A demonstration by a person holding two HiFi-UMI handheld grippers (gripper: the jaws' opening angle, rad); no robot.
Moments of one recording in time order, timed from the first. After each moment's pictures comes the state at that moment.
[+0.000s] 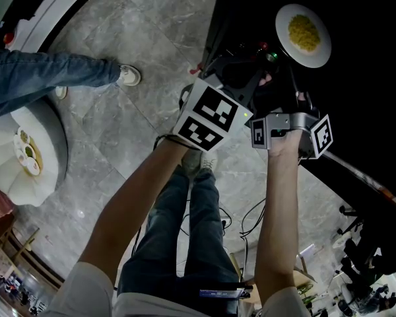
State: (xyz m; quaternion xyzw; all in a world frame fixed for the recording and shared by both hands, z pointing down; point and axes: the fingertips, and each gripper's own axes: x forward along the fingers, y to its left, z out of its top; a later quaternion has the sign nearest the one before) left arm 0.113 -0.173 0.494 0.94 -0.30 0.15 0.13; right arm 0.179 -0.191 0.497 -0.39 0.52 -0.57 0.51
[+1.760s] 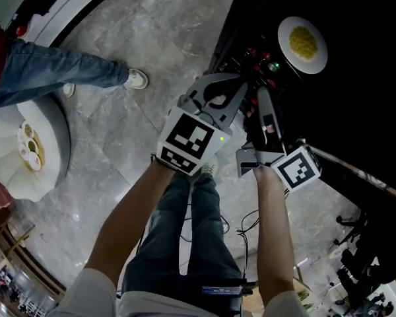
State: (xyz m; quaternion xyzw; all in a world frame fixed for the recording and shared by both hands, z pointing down) left arm 0.063 -0.141 0.451 0.93 -0.34 0.10 0.12; right arm 0.102 -0.133 0.448 -0.44 0.77 -0.39 0.23
